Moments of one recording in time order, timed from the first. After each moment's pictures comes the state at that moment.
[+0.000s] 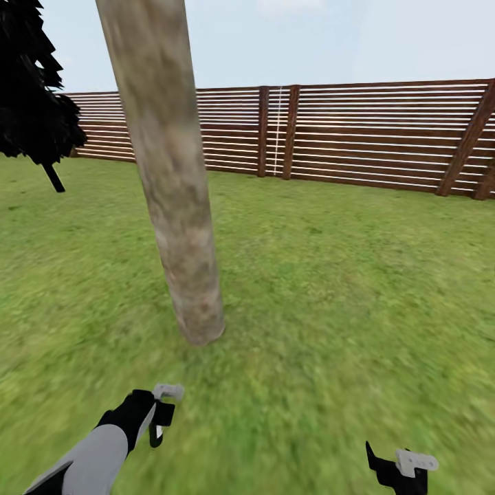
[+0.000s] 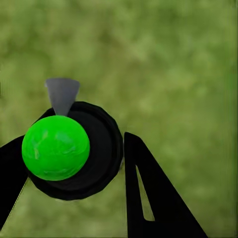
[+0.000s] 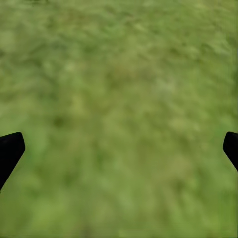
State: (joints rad) left arm -0.73 -0.04 0.58 -0.29 -0.72 0.44 -0.14; right arm -0.42 -0.19 -0.19 -0.06 -0.02 -0.69 0.07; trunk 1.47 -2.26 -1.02
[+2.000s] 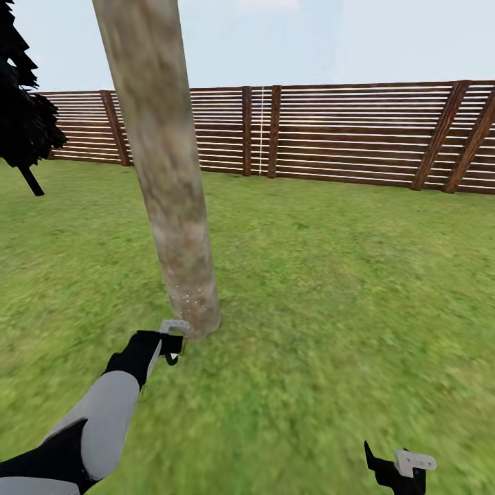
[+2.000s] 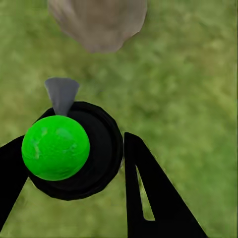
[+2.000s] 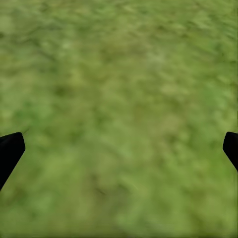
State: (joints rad) left arm -0.91 -0.08 0.49 -0.48 -0.62 0.47 -0.21; right arm -0.42 -0.18 -0.19 -0.06 -0.02 -0.69 0.08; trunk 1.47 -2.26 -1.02
